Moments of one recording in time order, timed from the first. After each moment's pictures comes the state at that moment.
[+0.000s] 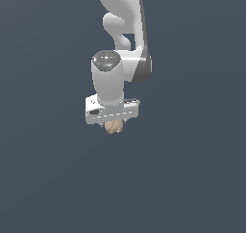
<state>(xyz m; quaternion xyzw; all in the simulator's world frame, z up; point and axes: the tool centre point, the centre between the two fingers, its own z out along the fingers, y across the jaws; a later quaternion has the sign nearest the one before) 0.017 -0.040 0.160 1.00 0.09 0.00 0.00</state>
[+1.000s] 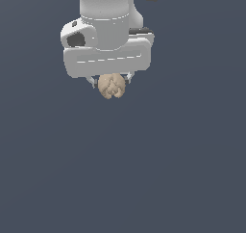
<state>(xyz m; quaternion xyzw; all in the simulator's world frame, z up) 0.022 -0.033 0.378 1.00 0.09 0.00 0.00</state>
